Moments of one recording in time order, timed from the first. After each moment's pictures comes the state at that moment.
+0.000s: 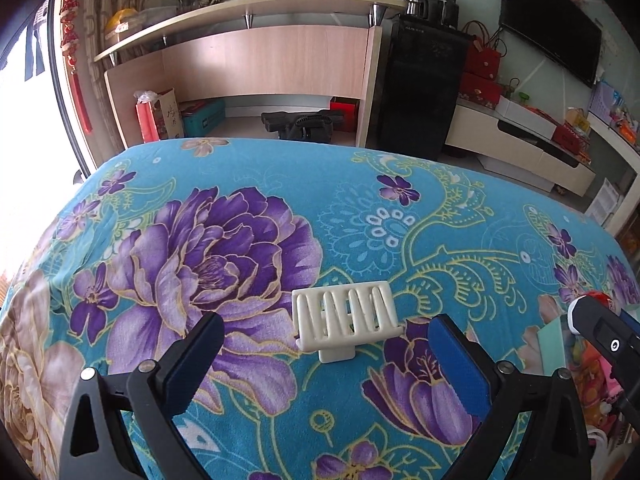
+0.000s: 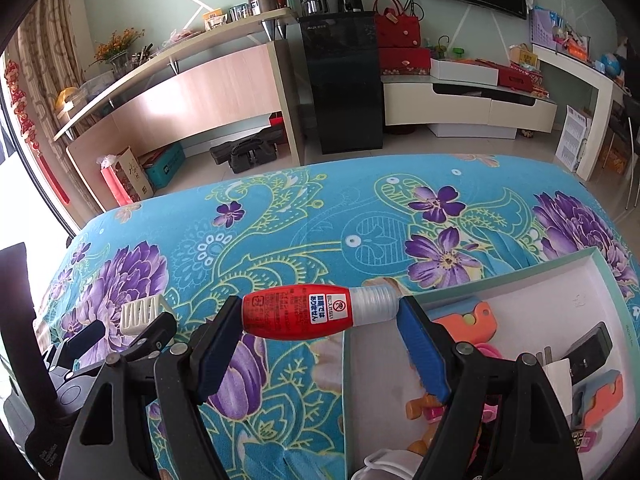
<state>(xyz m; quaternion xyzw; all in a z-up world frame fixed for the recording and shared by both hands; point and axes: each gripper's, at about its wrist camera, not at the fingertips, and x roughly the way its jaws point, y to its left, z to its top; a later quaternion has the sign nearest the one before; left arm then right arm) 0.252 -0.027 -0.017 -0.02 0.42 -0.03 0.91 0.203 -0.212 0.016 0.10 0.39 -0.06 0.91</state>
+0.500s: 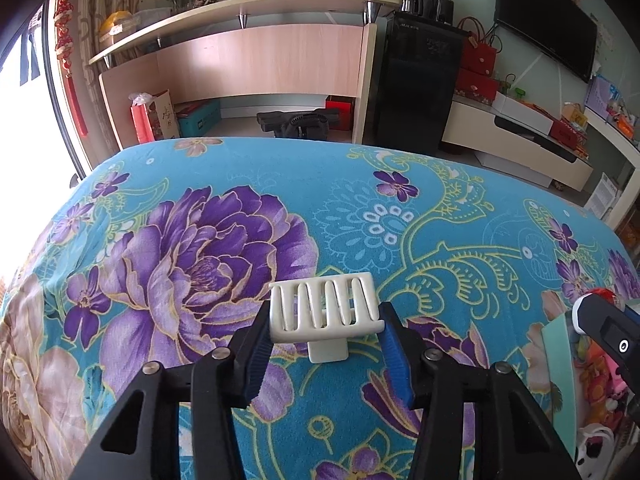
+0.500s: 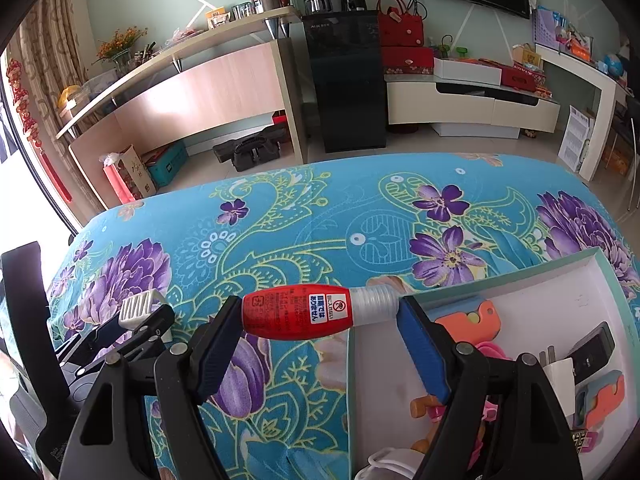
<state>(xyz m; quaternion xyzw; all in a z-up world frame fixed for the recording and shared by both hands) 0.256 -0.027 -0.023 -0.02 0.42 -0.03 0.91 0.204 -0.211 0.016 0.10 0.40 -0.05 0.91</state>
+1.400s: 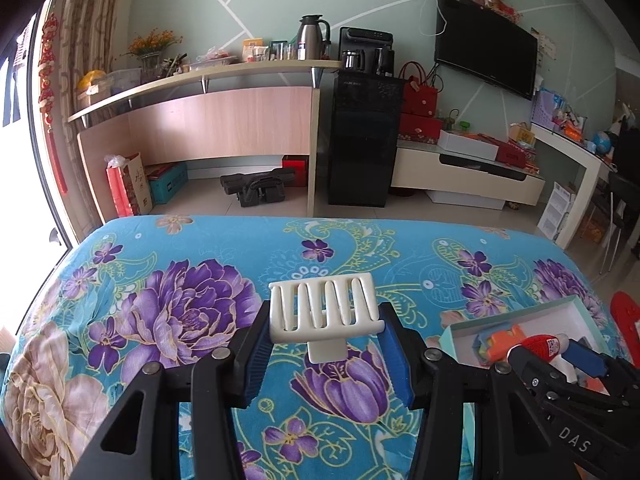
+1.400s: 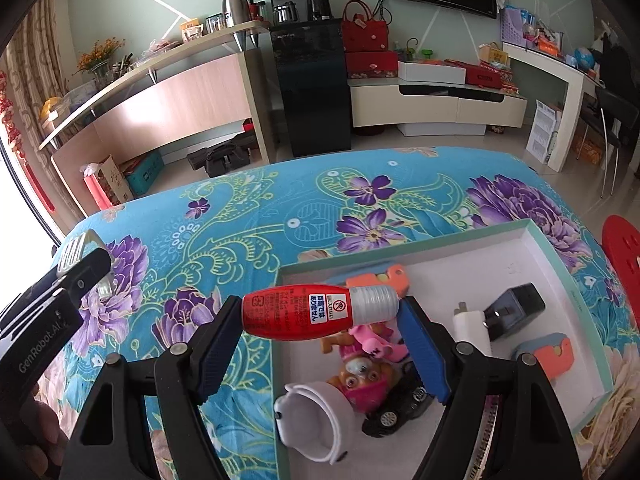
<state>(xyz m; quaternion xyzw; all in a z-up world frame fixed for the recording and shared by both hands) 0.183 -0.065 0.063 0.00 0.32 -0.11 0.94 0.137 -0.248 0.032 0.11 0.39 -0.11 0.91</state>
